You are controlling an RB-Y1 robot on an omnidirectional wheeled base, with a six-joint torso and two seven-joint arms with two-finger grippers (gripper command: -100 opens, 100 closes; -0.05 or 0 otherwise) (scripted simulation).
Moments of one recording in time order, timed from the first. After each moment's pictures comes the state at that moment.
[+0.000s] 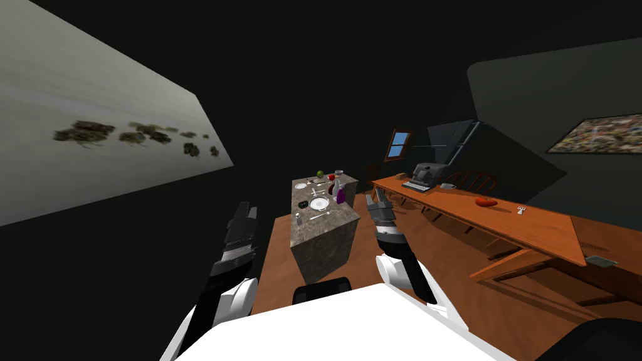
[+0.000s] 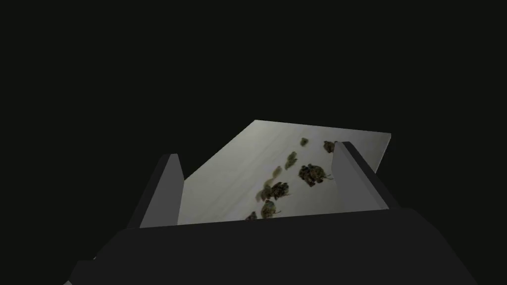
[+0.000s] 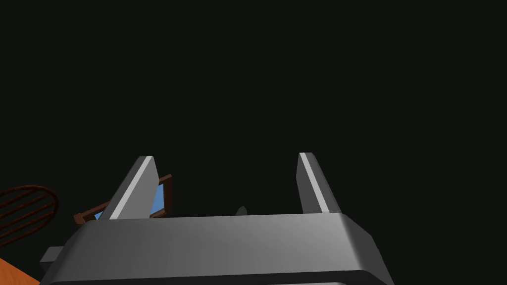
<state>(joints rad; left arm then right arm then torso) 0.49 0.01 0.00 -2.22 -0.03 -0.44 -0.15 0.52 -0.03 -0.06 -2.24 0.00 -0.45 -0.12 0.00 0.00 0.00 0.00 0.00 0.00</state>
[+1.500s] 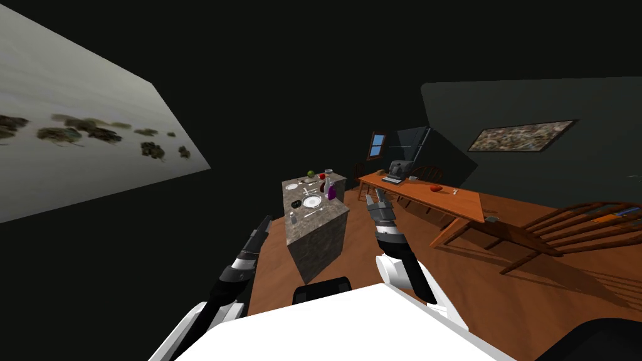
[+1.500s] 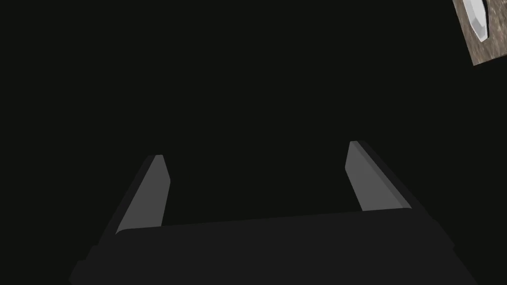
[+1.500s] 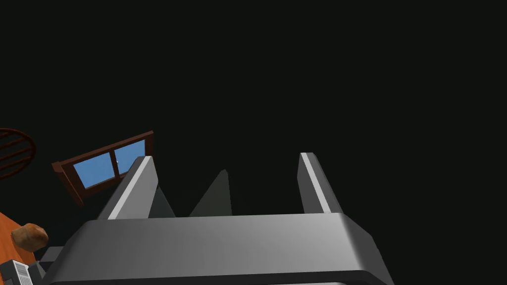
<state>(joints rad) 0.51 0.39 -0.09 -2.03 -0.07 -0.48 -0.12 0.52 -0.03 -0.06 -2.24 0.00 -0.45 -0.12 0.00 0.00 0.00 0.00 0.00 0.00</state>
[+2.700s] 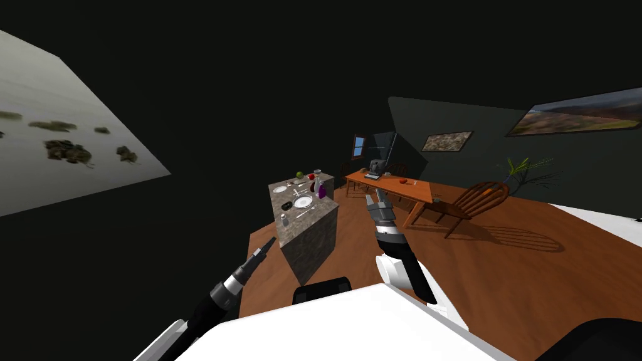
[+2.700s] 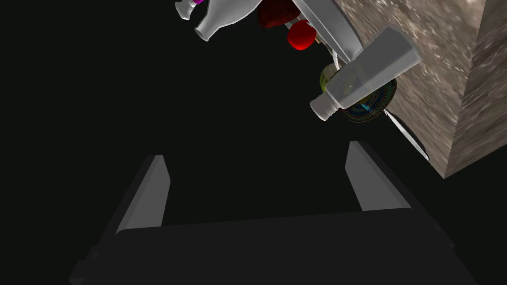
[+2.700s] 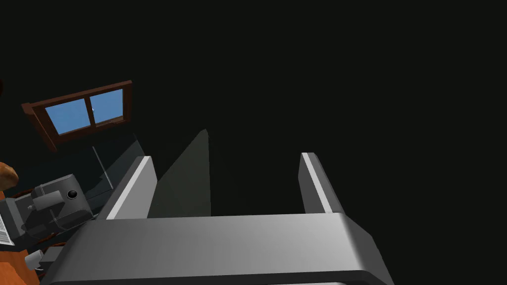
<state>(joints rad) 0.54 0.73 -0.20 -1.83 -0.12 -0.53 -0.08 0.52 -0.03 -0.06 -2.24 0.00 -0.45 -0.12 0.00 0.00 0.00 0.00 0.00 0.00</state>
